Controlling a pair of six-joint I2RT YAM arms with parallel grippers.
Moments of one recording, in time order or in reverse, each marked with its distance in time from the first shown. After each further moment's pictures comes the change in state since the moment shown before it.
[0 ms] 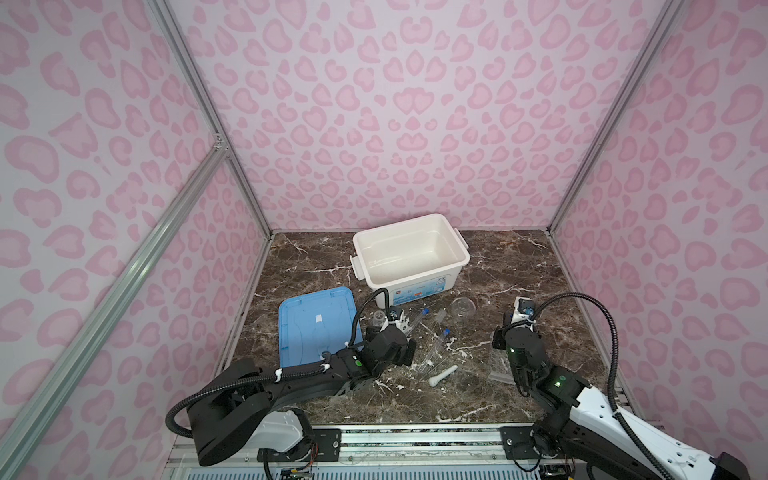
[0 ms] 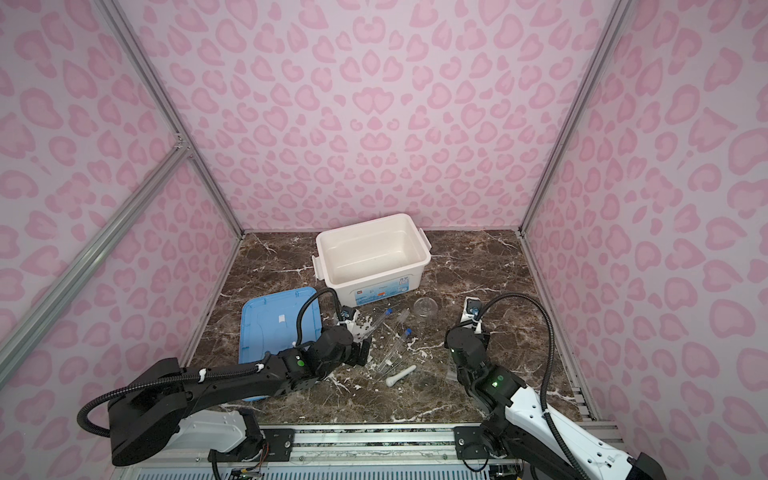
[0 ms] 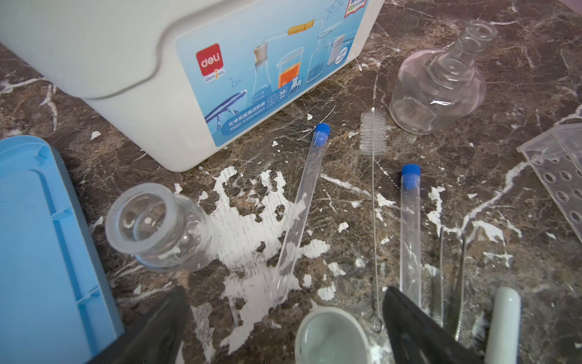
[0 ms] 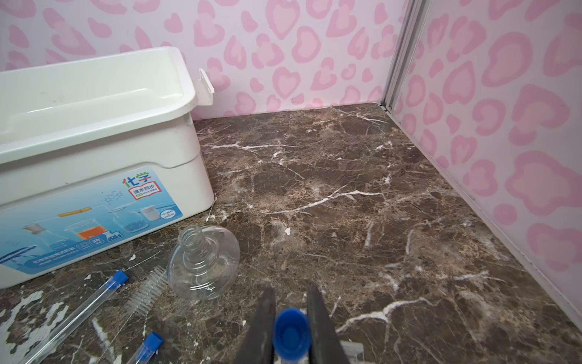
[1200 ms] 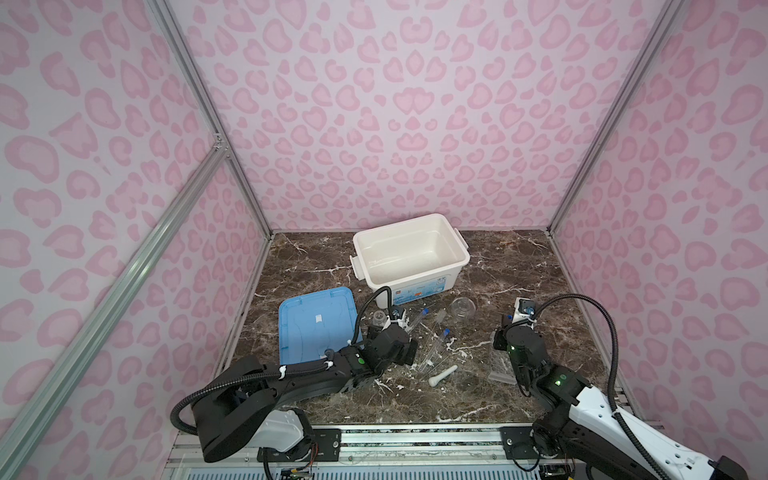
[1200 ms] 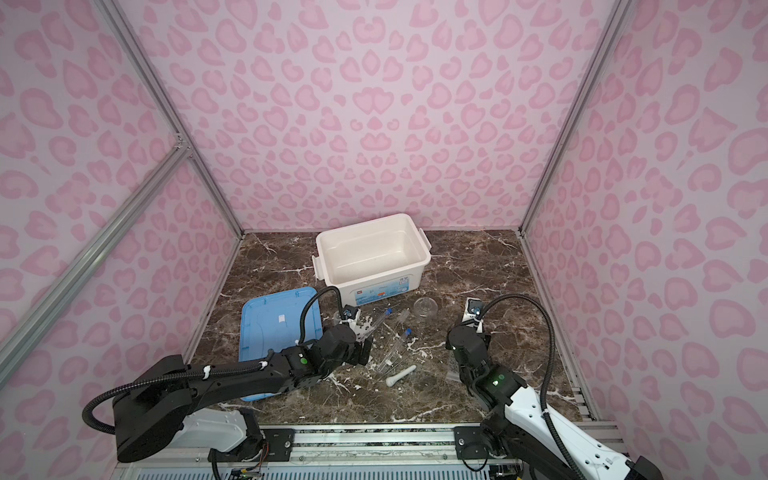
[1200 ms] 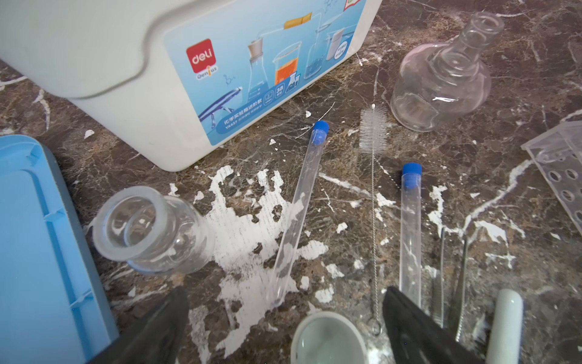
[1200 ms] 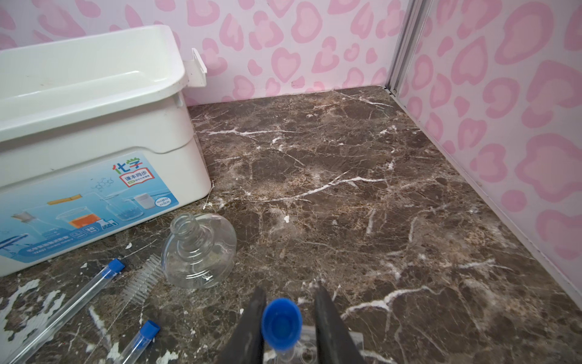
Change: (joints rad) left arm 0.000 0.031 0.033 -0.022 0.003 -0.004; right arm -0.043 0.000 -0.005 -0.032 -0.064 0.015
